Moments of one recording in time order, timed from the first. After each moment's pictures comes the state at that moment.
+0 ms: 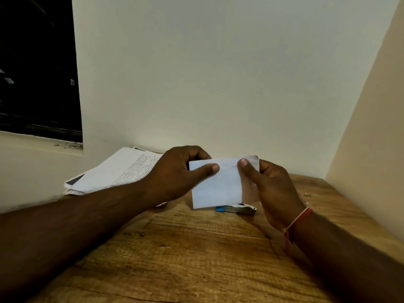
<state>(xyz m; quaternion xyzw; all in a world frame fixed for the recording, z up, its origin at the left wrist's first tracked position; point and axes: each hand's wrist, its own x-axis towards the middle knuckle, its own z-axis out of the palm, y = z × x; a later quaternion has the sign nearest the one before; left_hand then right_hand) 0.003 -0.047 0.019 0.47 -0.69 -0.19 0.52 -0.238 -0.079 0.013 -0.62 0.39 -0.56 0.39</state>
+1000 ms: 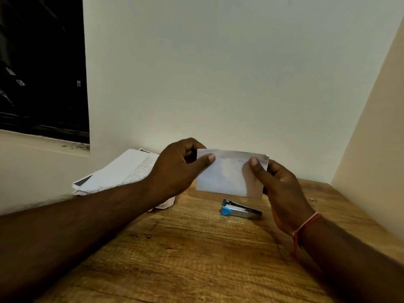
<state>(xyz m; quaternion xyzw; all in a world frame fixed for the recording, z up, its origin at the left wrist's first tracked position) 0.012 -0.056 0.022 0.45 -0.64 -0.19 0.59 -0.240 -0.075 0.021 -0.60 0.37 -0.58 0.42</state>
